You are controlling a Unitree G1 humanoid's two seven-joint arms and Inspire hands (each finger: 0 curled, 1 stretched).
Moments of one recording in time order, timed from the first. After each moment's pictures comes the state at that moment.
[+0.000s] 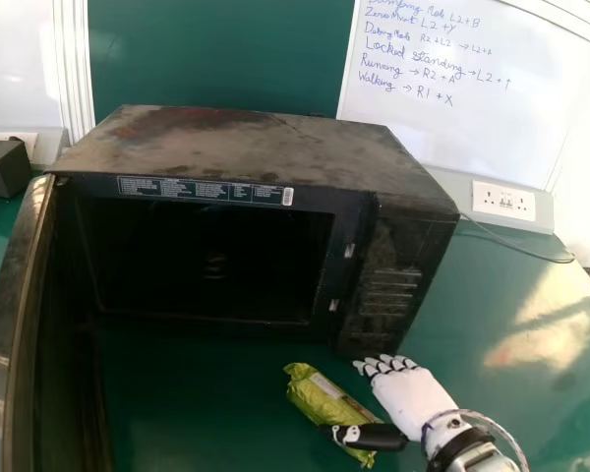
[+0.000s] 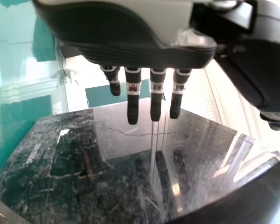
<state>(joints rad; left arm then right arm) 1.06 -0.07 0.45 -0.53 -0.49 -0.80 -0.61 0.02 -0.71 0.08 -0.35 -0.93 -0.08 0.43</state>
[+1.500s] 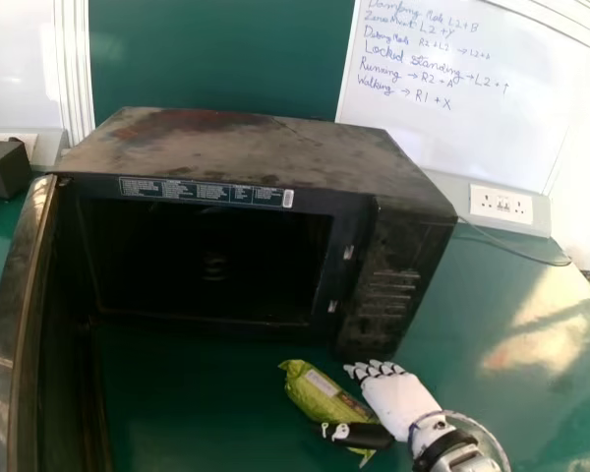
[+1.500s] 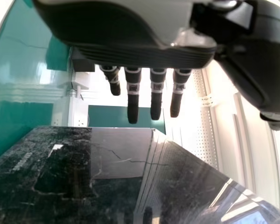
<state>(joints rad) 1.08 -0.05 0.36 -0.51 -0.61 -0.78 -0.51 -0.03 -0.69 0.17 -0.22 -0.92 -0.07 0.36</state>
